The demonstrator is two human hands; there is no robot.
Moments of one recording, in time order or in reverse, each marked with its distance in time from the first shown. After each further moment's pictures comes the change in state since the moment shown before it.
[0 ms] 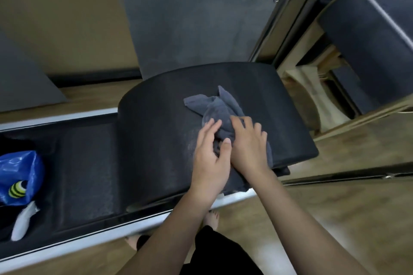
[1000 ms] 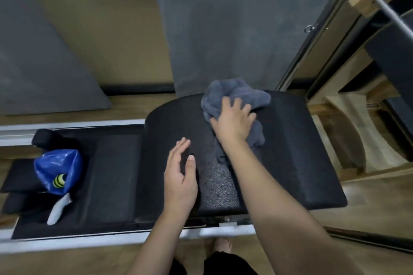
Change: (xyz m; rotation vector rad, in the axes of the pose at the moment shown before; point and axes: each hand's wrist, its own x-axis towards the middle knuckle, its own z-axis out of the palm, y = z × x) left_hand 0.027 -0.033 -0.038 0.093 0.354 0.049; right_hand 0.141 -0.067 0.008 -0.027 0.103 -0.040
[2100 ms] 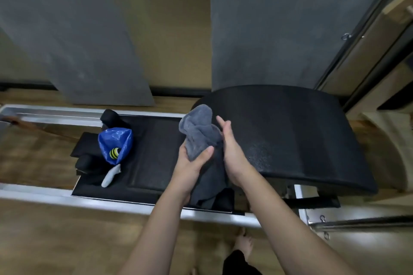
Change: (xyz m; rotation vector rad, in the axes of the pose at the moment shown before) left_hand -0.085 0.046 -0.126 -0.489 -0.091 -0.545; right_hand -0.218 -0.066 -0.059 1.494 -0.695 0.063
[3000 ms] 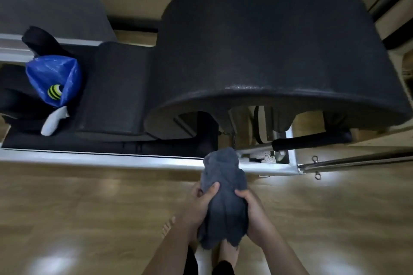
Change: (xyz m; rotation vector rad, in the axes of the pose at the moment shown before) left_hand -0.013 -0.326 -0.042 -0.009 0.011 -0.512; right_hand -0.113 0.316 -0.117 0.264 0.433 0.612
